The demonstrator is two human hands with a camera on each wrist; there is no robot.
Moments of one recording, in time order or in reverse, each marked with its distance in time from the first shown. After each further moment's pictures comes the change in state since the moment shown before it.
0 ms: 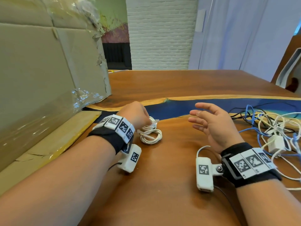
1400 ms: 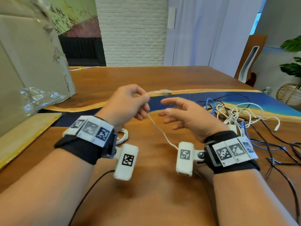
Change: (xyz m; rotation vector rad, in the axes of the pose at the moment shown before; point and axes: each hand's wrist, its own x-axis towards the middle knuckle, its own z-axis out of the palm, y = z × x) left_hand -0.028 0.089 0.019 -0.863 -0.057 0.300; right_hand 0.000 -0.023 -0.049 -0.297 -0.321 -0.007
